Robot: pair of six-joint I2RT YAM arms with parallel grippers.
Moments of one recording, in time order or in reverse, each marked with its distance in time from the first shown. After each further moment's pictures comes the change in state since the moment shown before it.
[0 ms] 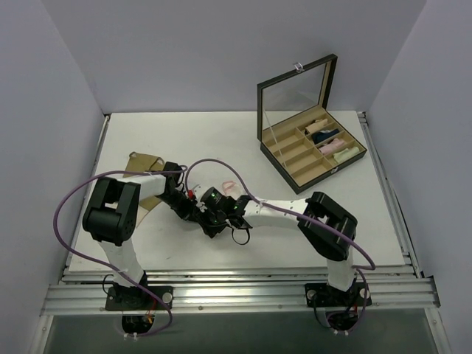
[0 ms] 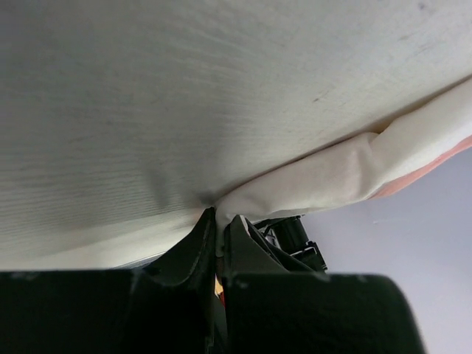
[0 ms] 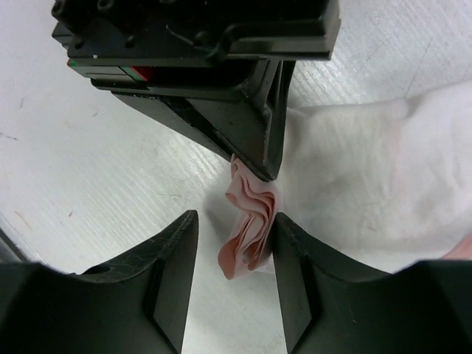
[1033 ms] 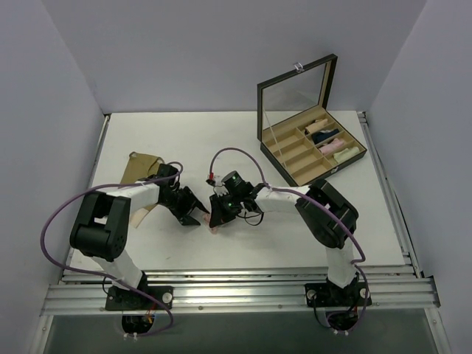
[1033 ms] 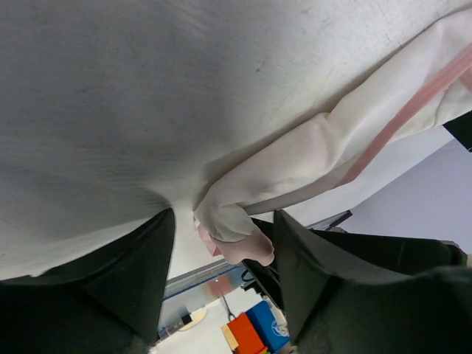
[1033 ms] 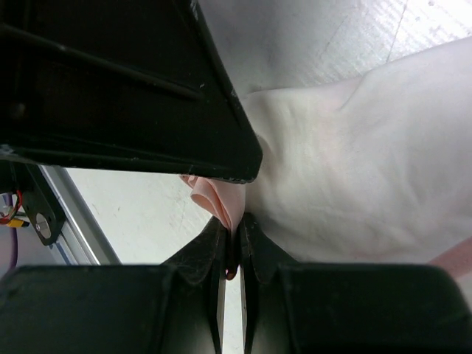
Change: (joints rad) left arm 0.002 -0.164 -0.132 0.178 -0.081 -0.029; right arm -0.207 0.059 -0.070 0.156 -0.435 0.194
